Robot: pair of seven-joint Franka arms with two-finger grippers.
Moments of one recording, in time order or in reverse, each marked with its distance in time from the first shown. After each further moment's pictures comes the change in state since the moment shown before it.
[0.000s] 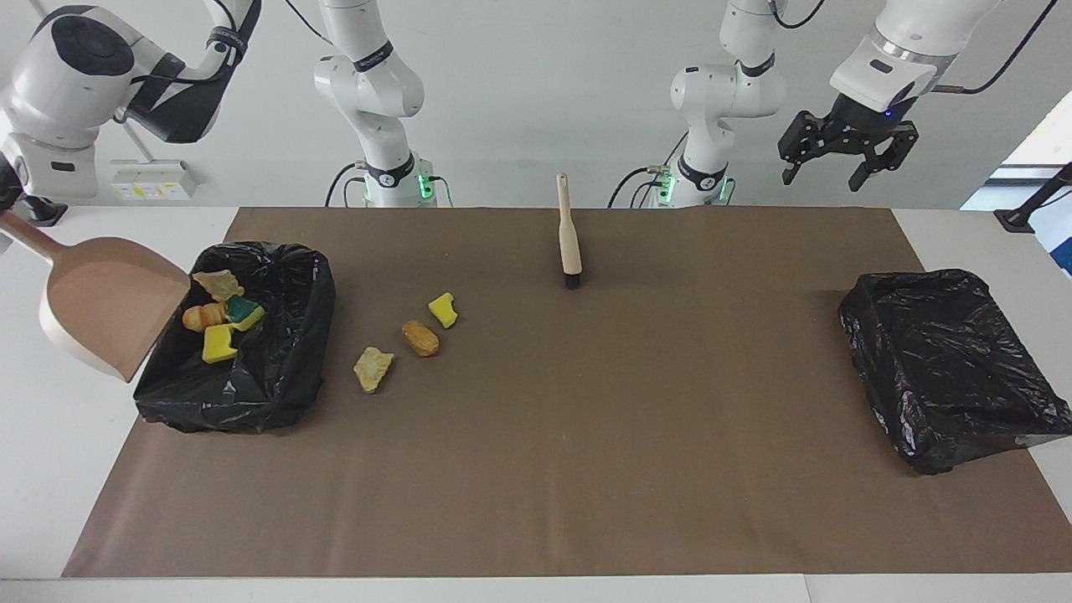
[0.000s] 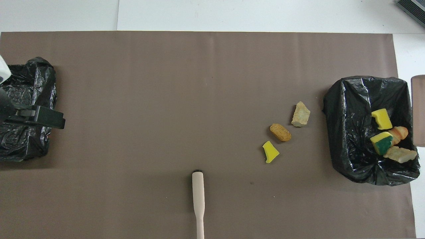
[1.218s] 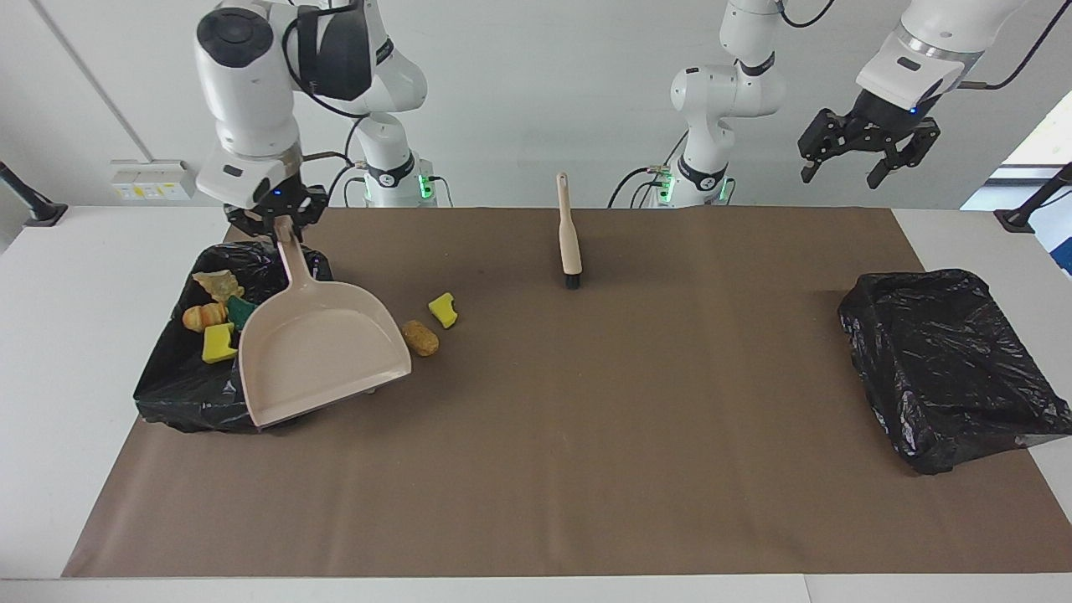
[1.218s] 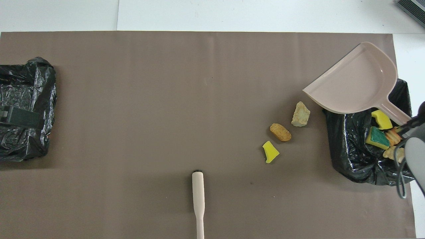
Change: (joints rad) left arm 0.035 -0.004 0.007 0.000 0.000 -0.010 0.007; right arm 0.403 -0.021 0.133 -0.005 0.659 -0.479 1.255
